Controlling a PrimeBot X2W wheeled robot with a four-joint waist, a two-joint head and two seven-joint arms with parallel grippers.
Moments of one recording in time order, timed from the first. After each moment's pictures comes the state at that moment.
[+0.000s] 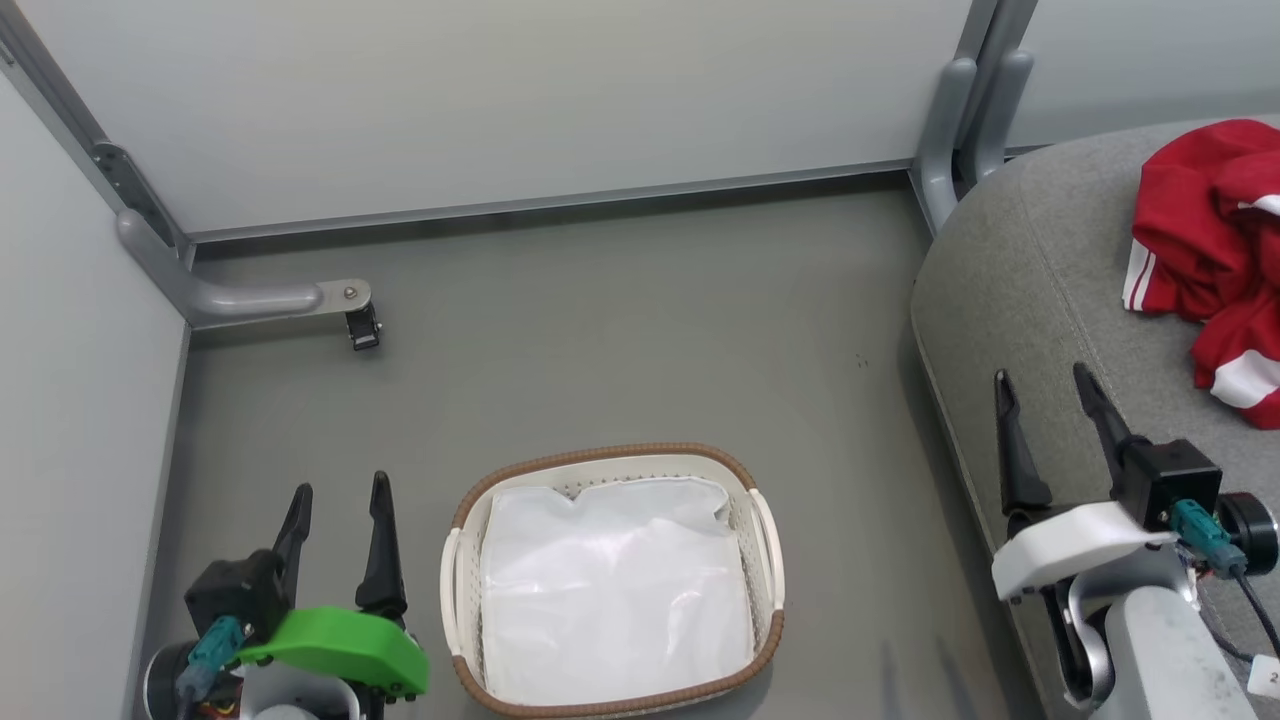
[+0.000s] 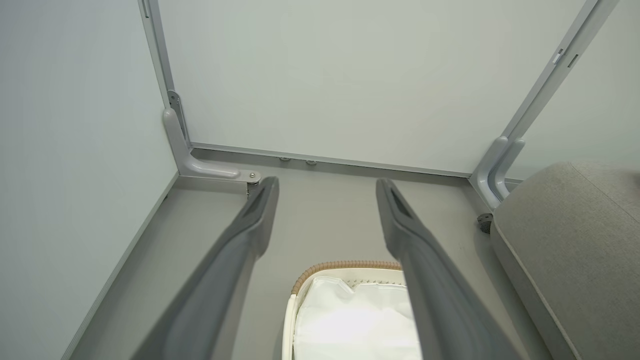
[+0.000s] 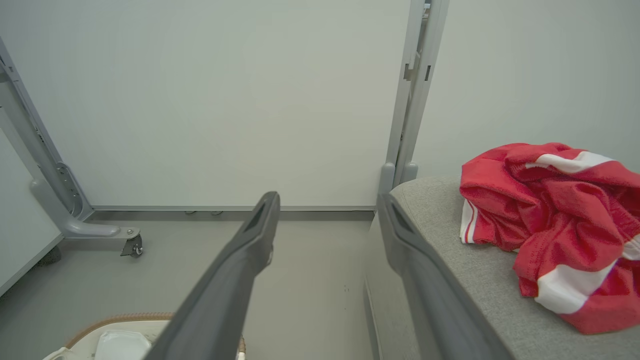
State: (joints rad) left arm -0.12 0.27 -0.38 0.26 -0.60 0.16 -0.26; right arm -0.21 -0.05 -0.08 0.29 0.05 0.13 -0.26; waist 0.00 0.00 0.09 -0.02
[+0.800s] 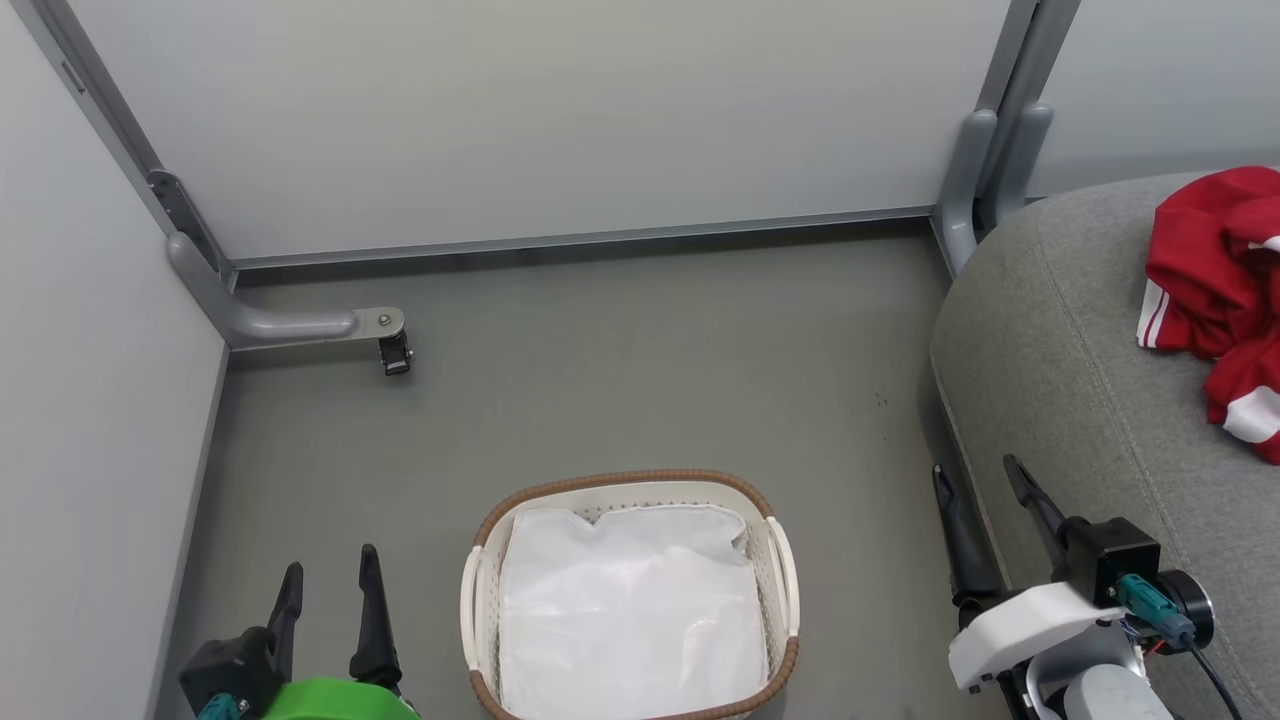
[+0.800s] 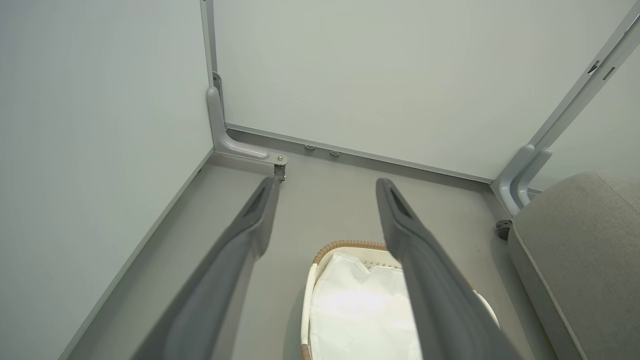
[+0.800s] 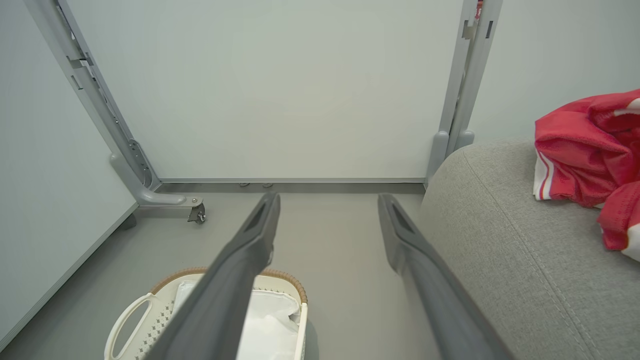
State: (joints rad) left arm 0.03 0.15 -0.21 0.26 -0.49 0.09 -0.26; right arm -0.09 -0.05 0.04 0.29 0.15 0.13 -0.26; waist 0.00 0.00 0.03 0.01
